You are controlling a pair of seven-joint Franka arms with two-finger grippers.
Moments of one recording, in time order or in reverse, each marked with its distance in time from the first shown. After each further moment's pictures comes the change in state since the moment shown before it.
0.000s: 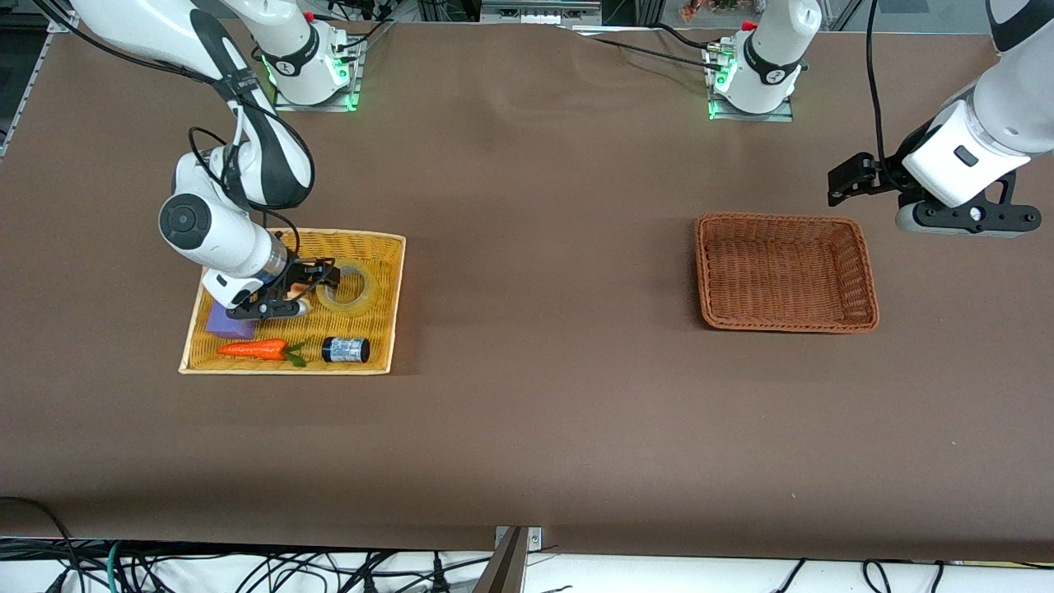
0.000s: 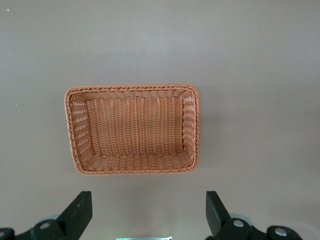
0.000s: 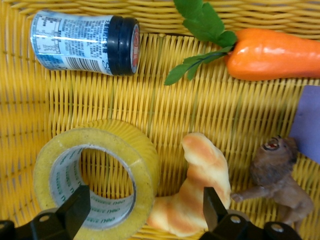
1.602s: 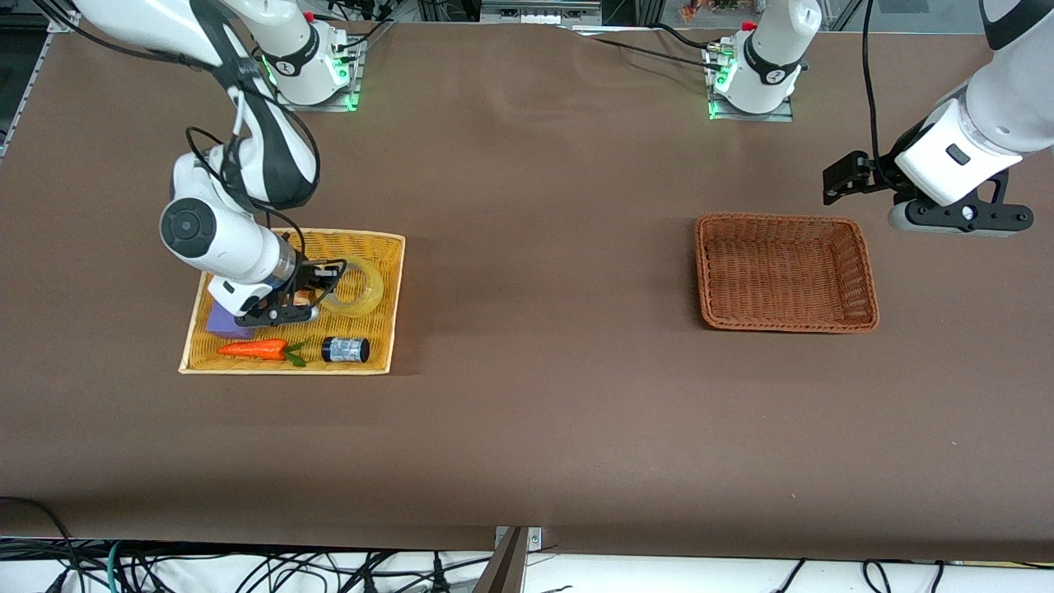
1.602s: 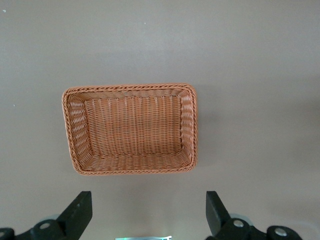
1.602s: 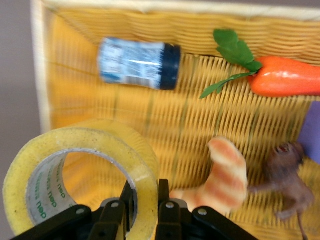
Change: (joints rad) left arm 0.002 0.000 -0.013 0.000 0.000 -0.002 0.000; right arm 0.007 -0.026 0.068 0.196 -0.001 -0.263 0.070
